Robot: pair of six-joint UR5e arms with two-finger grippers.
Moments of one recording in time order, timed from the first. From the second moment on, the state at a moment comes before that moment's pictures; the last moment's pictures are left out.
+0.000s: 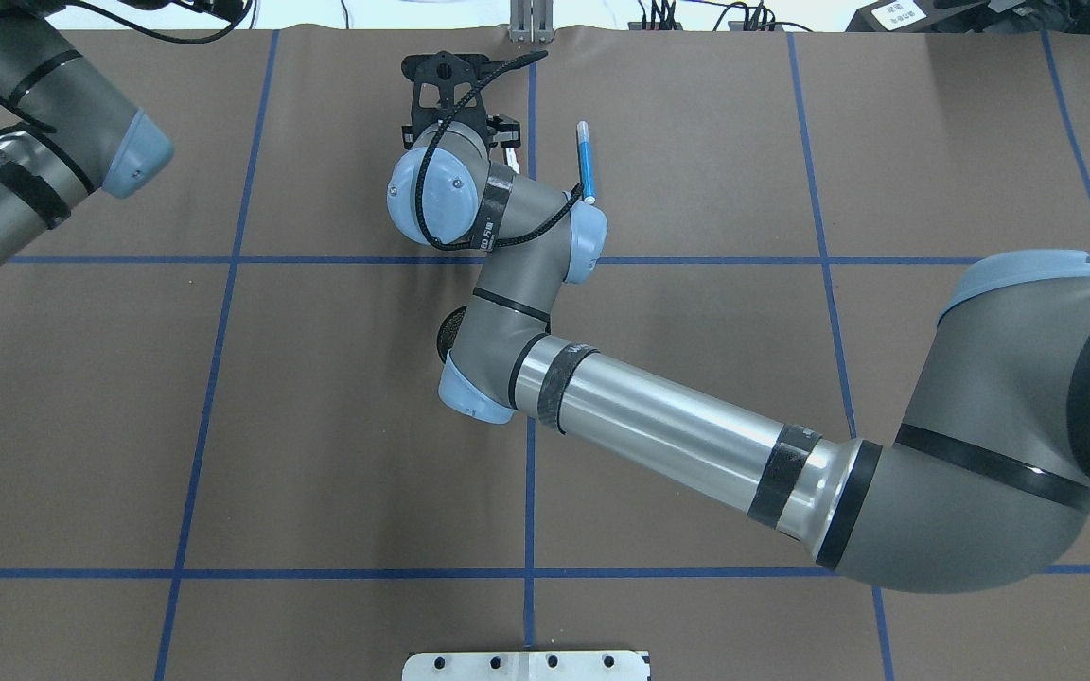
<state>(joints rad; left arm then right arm) -1.08 -2.30 -1.10 -2.23 -1.77 -0.51 0.54 -0.33 0.70 -0.90 1.11 1.14</state>
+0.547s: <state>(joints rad) -1.02 -2.31 -1.12 -2.24 -1.70 -0.58 0.67 -0.39 0.87 -0.91 1.42 1.11</state>
